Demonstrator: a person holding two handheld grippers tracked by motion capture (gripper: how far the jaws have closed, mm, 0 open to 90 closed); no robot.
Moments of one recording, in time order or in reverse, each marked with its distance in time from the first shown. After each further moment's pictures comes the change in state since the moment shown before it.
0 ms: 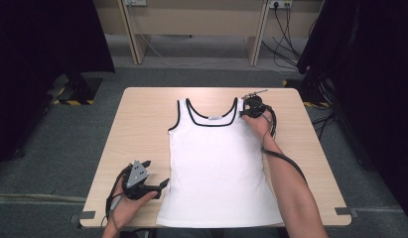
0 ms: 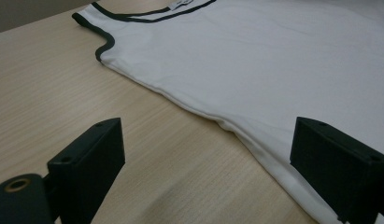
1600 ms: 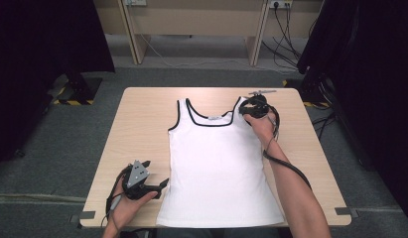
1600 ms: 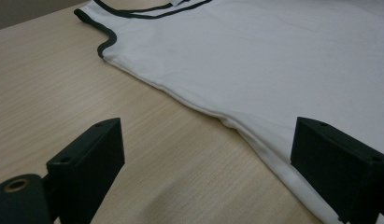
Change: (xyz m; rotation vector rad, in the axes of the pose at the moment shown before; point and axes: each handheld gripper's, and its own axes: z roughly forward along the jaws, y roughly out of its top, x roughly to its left) left arm 0.000 0.000 0.000 0.010 0.011 -0.007; right arm 0.012 -0.003 -0.043 -0.148 0.149 0.053
